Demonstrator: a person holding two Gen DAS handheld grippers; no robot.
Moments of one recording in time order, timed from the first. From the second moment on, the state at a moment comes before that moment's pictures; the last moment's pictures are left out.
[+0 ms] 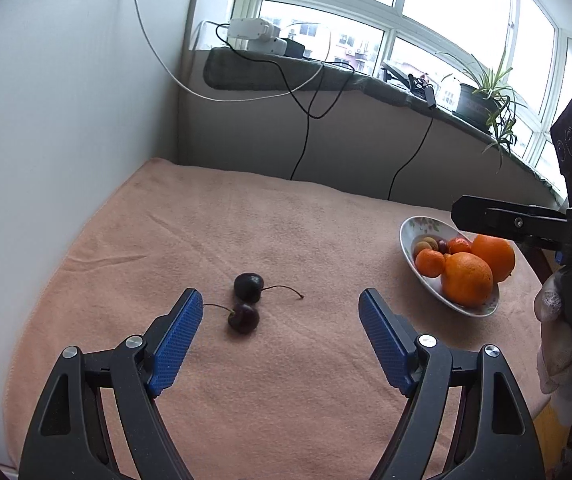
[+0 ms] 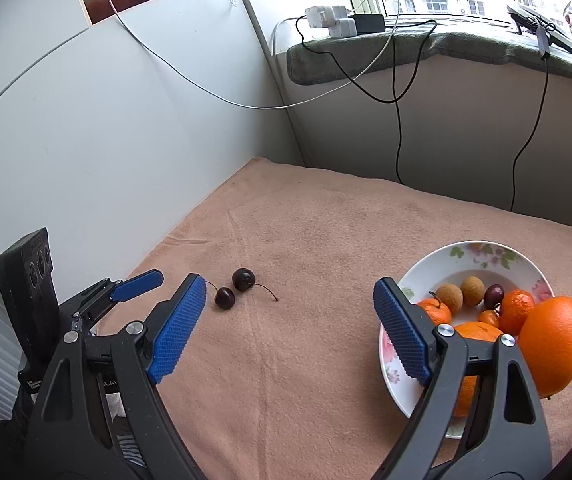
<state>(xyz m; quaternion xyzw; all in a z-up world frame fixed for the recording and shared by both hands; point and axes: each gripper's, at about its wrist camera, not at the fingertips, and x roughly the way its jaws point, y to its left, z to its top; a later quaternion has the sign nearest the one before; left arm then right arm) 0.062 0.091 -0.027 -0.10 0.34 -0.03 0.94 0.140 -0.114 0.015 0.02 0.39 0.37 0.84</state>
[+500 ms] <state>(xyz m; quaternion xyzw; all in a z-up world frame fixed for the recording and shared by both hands) 0.070 0.111 -0.064 -0.14 0.38 -0.06 0.91 0.175 -0.031 -0.035 0.04 0.48 0.42 0.77</state>
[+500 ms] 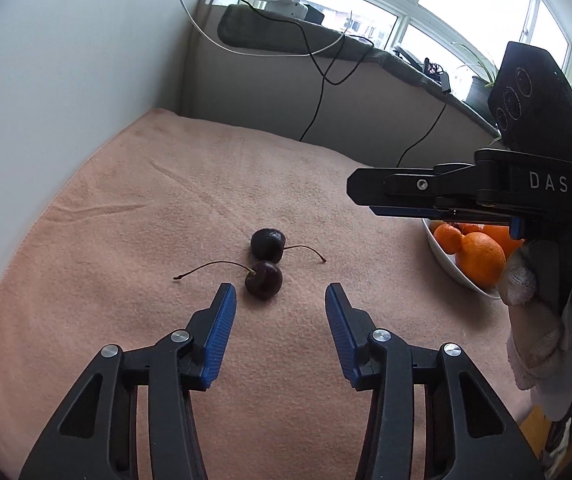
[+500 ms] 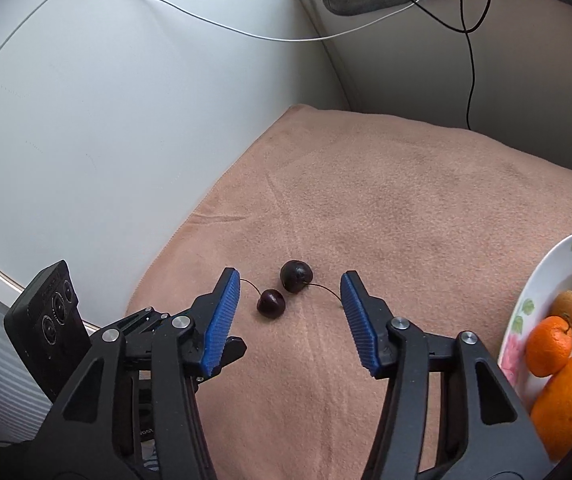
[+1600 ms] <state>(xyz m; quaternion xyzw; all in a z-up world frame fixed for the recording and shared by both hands) 0.096 0.116 -0.082 -0.14 0.40 -0.05 0.90 0.198 0.030 -0.082 0.02 0.54 0.42 0.73</state>
